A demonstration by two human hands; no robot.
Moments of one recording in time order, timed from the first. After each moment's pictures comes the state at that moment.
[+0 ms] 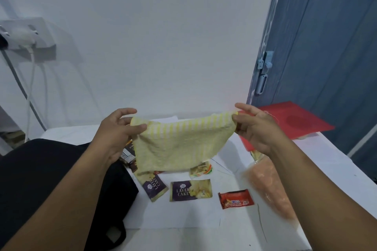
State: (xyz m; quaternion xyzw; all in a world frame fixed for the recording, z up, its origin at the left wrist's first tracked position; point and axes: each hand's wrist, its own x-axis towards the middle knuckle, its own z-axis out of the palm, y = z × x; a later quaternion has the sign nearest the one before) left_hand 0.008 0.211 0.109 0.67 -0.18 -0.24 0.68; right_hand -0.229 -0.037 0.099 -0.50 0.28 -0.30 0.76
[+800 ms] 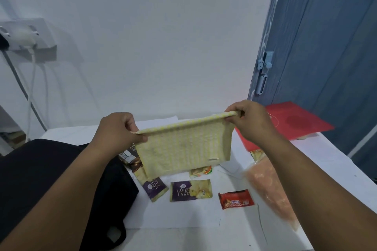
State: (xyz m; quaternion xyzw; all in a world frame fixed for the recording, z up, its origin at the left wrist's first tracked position) left_hand 0.010 0.215 0.118 0.87 -0.33 -0.06 0.38; right_hand -0.216 -0.033 0.114 -0.86 0.30 -0.30 0.30
